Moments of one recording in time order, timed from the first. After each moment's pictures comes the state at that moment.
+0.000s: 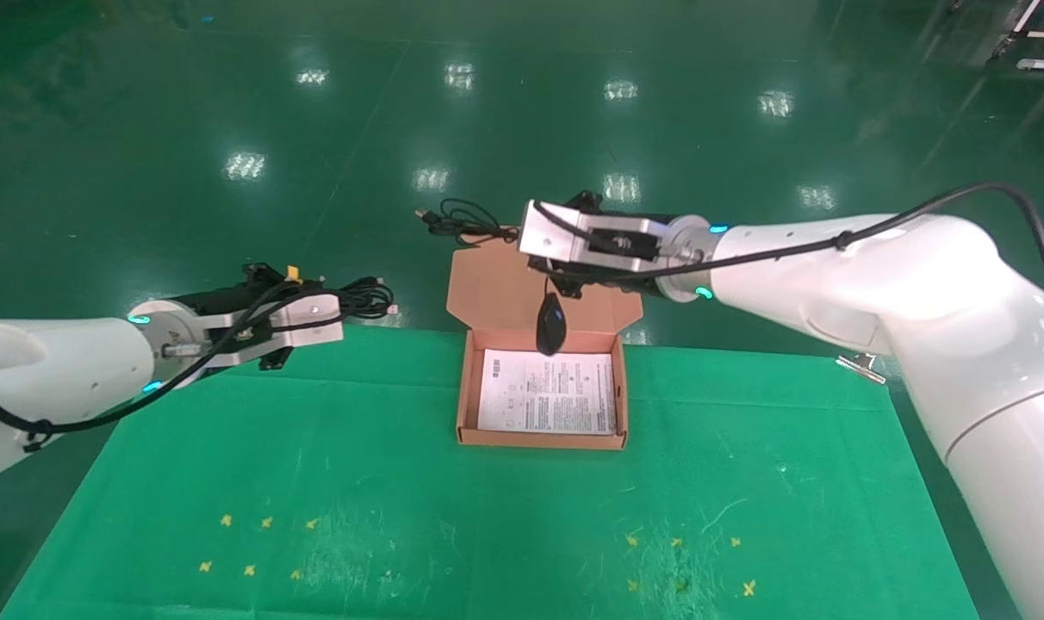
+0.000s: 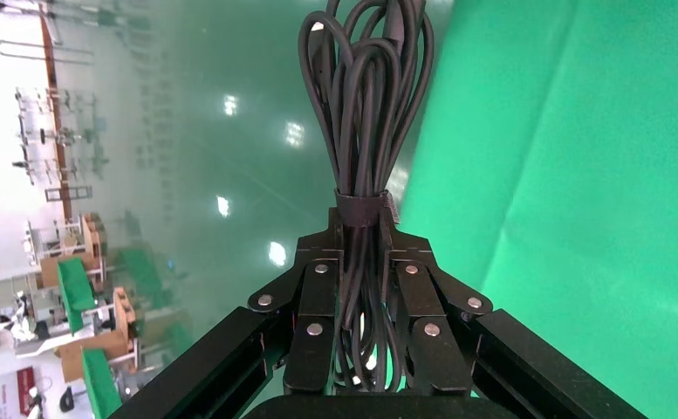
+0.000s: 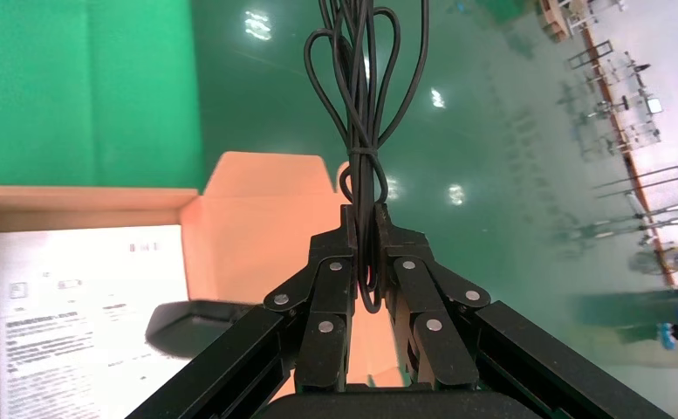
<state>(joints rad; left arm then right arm) -1.34 0.98 0.67 -1.30 2.51 0.90 -0.50 1.65 -1.36 -0.64 0.47 -1.62 -0.74 -0.41</state>
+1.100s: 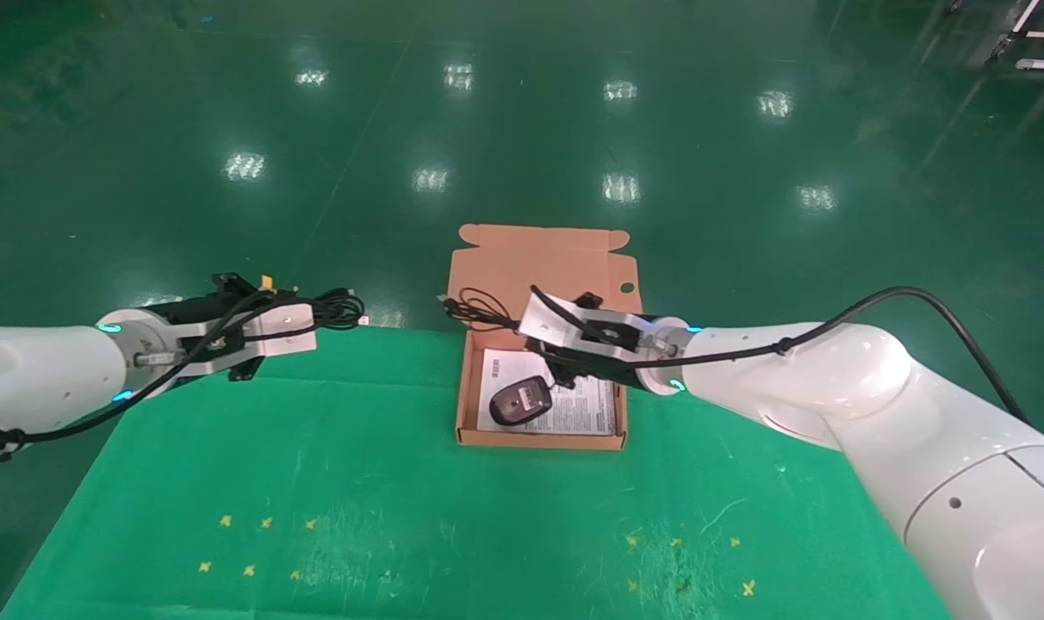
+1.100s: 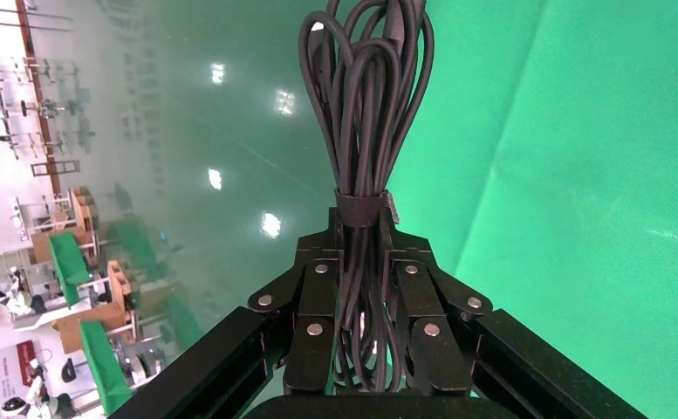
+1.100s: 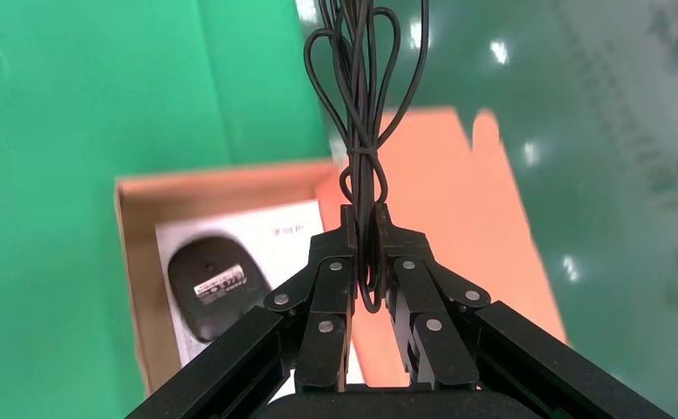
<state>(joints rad) -1.34 0.95 0.67 -1.32 2.54 0.94 -0.53 1.57 -1.37 -1.00 0.41 -1.33 -0.59 -0.27</state>
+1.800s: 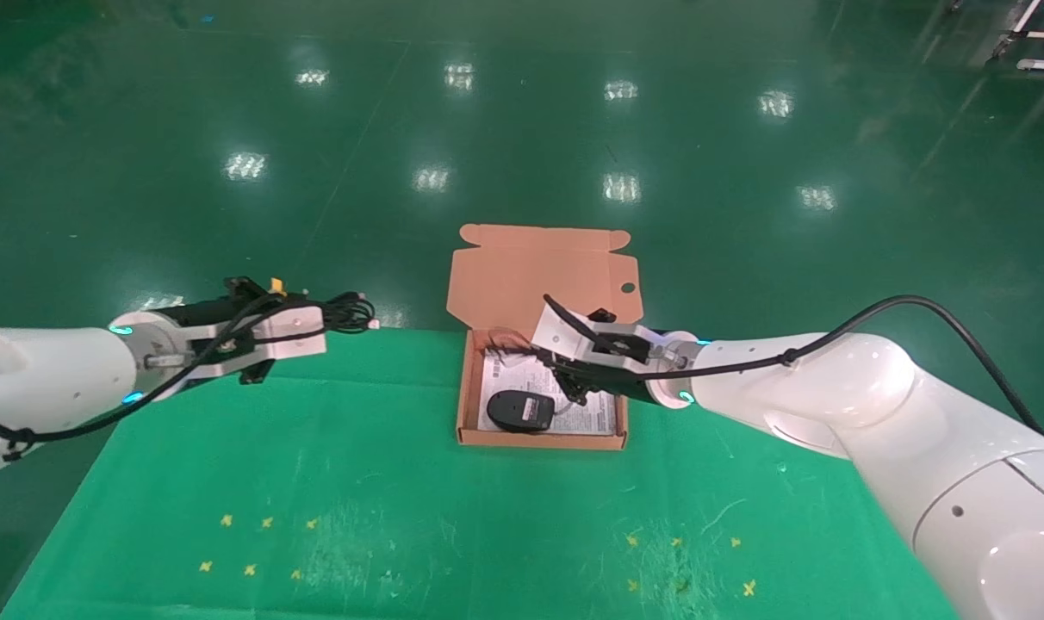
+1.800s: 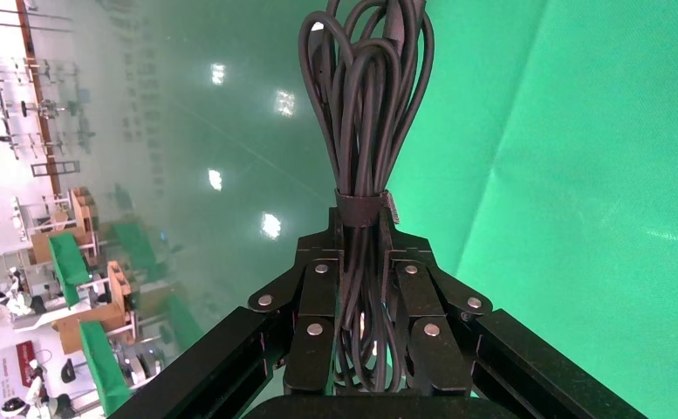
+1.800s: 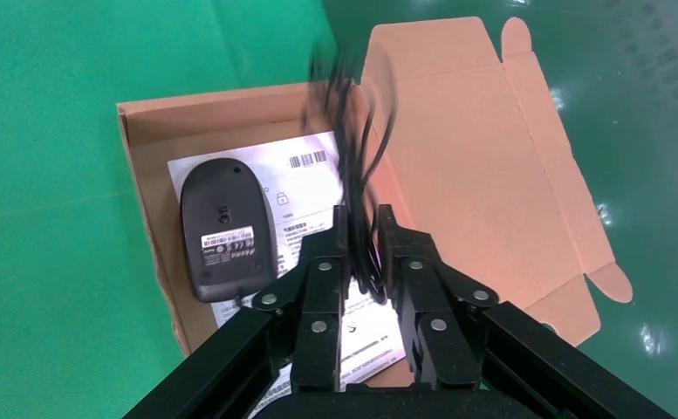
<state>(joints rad) -1.34 0.98 0.68 -1.31 2.51 0.93 -0.51 1.57 -1.34 -1.09 0.39 -1.28 -0.58 -0.20</state>
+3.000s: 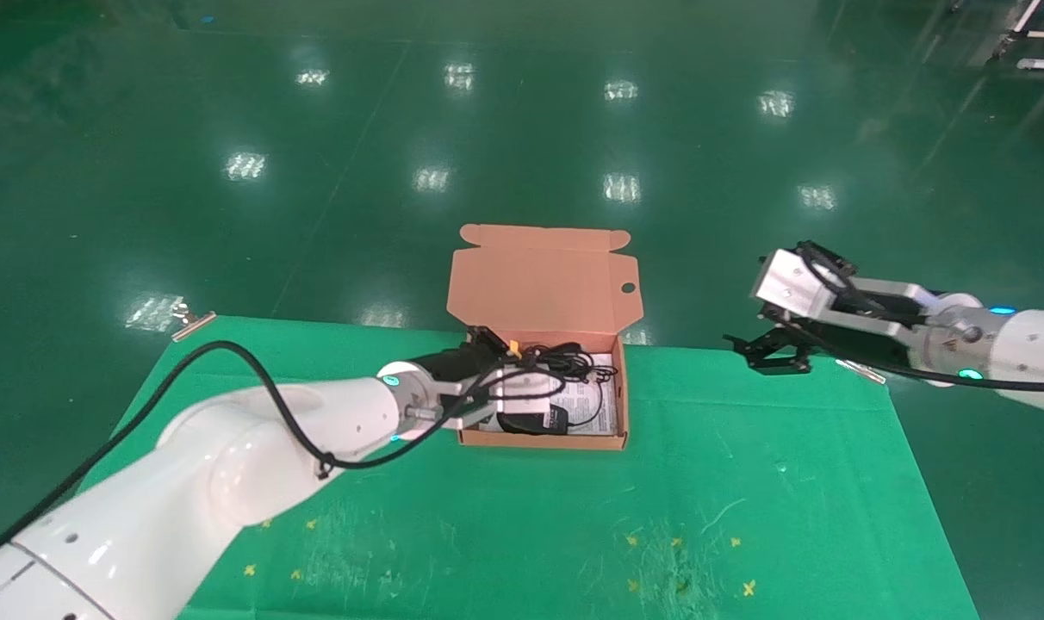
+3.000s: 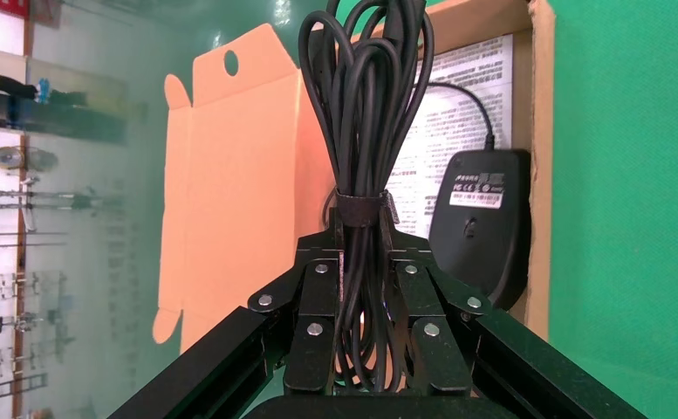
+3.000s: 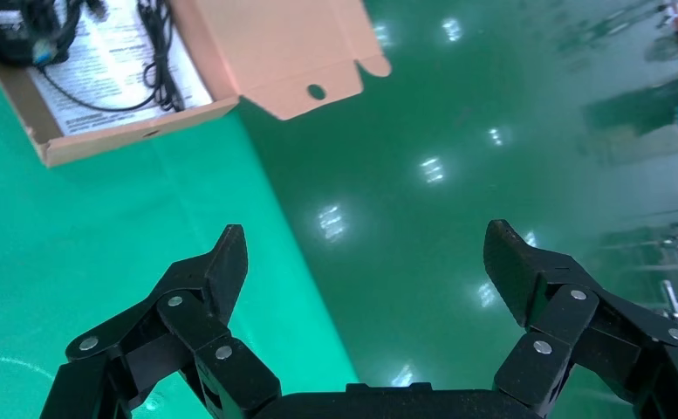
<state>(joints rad) -1.36 1.37 0.96 -0.83 2.17 0.47 -0.17 1.62 -0.70 -1.19 1.08 -1.53 -0.53 0.29</state>
